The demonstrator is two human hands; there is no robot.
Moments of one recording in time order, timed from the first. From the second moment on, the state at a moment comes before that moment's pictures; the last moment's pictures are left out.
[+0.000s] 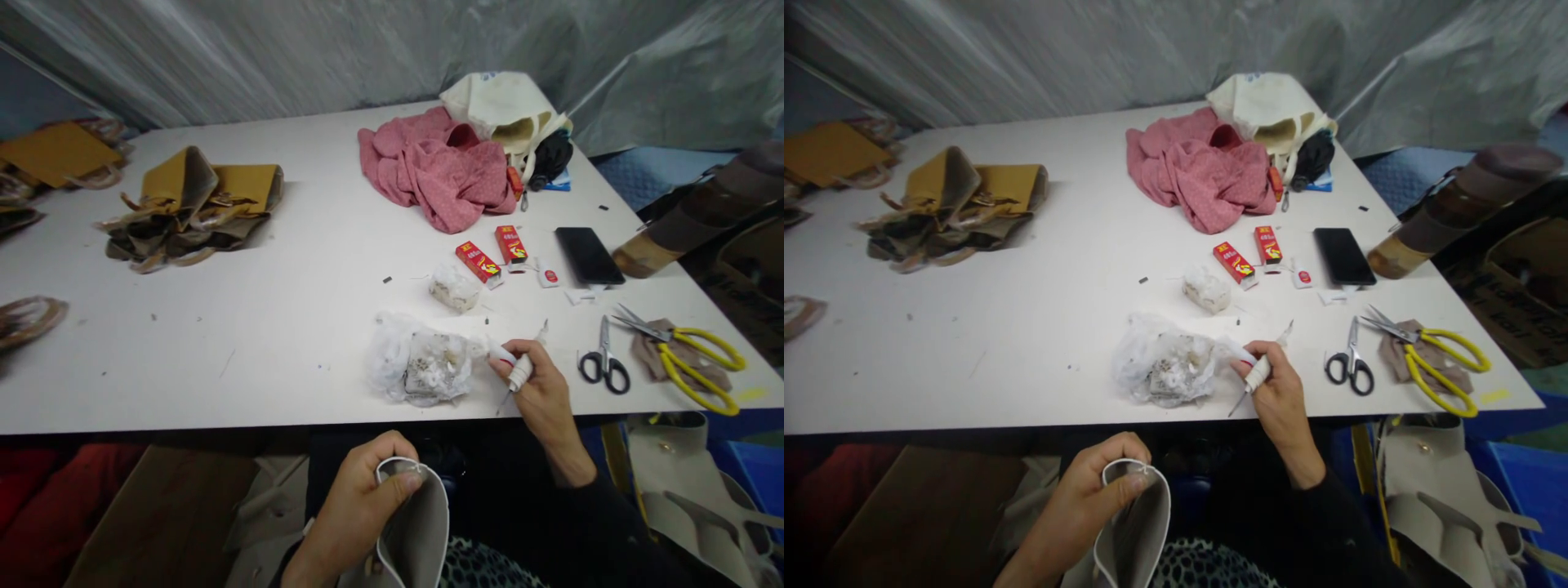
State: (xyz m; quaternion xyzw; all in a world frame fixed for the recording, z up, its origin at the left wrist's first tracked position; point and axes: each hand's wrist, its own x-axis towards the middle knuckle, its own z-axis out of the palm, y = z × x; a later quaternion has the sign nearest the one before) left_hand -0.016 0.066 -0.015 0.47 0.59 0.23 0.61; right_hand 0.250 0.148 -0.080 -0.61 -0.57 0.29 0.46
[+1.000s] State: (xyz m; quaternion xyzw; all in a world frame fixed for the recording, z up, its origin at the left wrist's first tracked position) left_hand -0.020 0.068 -0.030 0.42 0.66 0.28 0.55; right_hand 0.222 0.117 -0.033 -0.47 -0.80 0.10 0.34
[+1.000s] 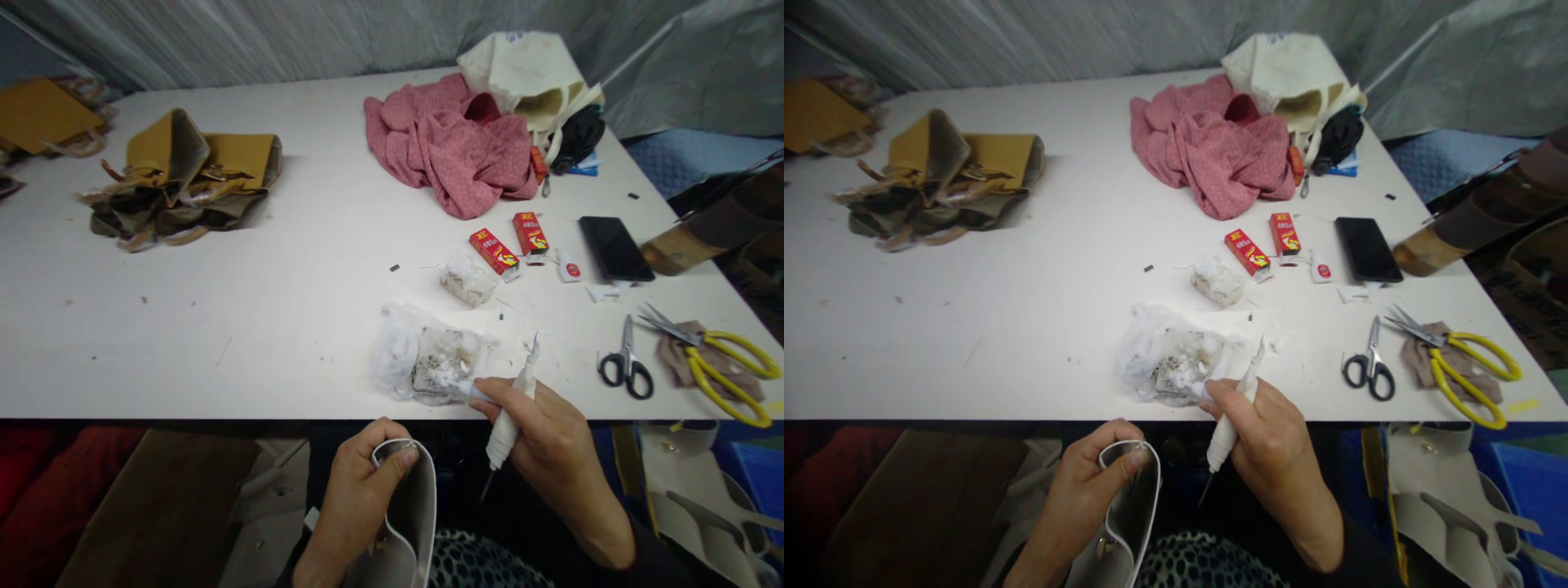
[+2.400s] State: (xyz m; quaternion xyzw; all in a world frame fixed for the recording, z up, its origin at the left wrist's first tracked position) left_hand -0.018 0.065 -0.032 0.43 0.66 0.28 0.54; right_hand 0.251 0.158 -0.085 -0.58 -0.66 0.29 0.38
